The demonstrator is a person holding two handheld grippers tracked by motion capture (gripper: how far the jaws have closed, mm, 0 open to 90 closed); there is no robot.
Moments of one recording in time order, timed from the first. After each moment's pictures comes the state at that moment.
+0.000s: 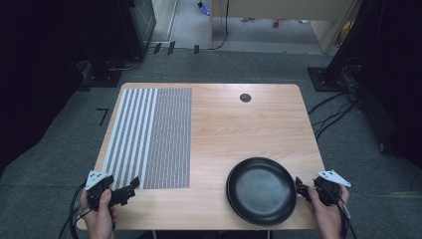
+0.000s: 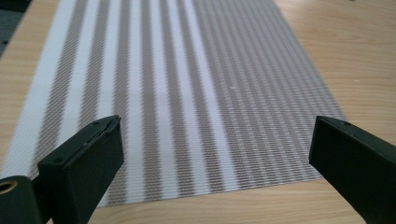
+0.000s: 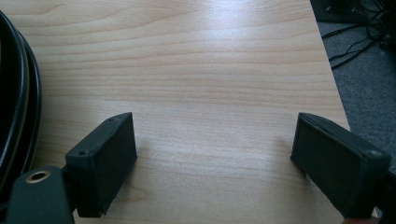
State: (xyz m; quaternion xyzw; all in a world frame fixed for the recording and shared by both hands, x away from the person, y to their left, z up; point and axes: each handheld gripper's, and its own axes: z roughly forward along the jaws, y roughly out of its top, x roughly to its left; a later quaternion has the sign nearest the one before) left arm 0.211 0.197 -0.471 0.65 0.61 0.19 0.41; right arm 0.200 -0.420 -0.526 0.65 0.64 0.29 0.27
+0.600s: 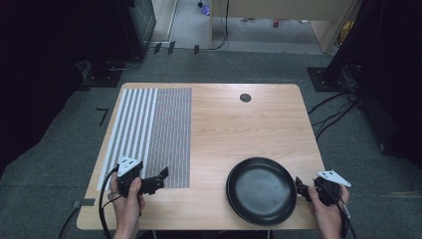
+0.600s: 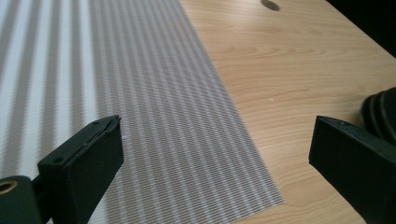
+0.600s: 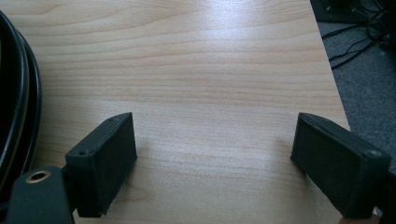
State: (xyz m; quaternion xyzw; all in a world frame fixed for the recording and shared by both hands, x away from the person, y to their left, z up) left arm 0.233 0.116 -0.446 0.69 0.54 0.17 0.44; right arm 0.200 -0.420 -0.526 0.65 0.64 0.29 0.27
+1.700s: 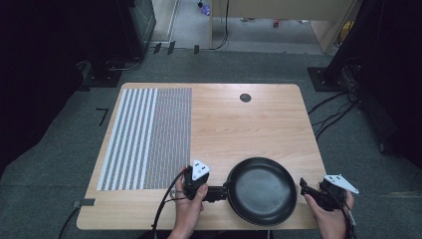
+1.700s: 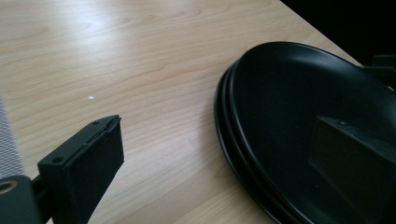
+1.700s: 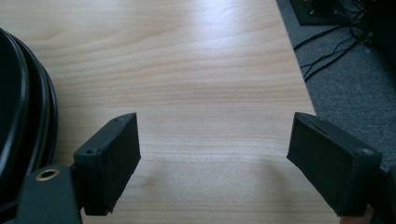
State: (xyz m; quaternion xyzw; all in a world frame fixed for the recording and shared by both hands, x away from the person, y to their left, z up) left arm 0.224 -0.038 -0.465 0.77 0.44 0.10 0.45; right arm 0.184 -0.422 -0.515 0.67 0.61 0.31 0.29
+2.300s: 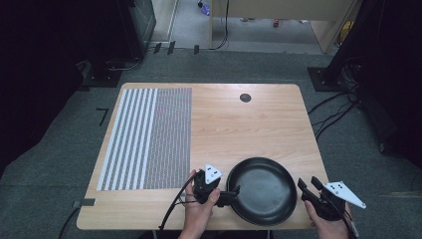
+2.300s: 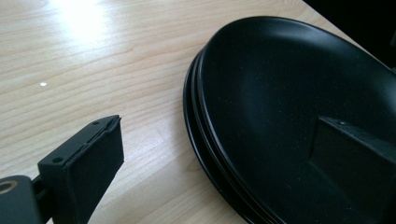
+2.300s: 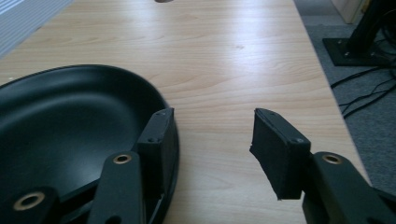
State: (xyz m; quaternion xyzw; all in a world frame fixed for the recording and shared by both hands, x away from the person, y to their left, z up) left arm 0.216 -0.063 -0.476 0.79 0.43 0.09 0.43; right arm 0.152 -0.393 -0.478 0.62 0.61 0.40 0.29
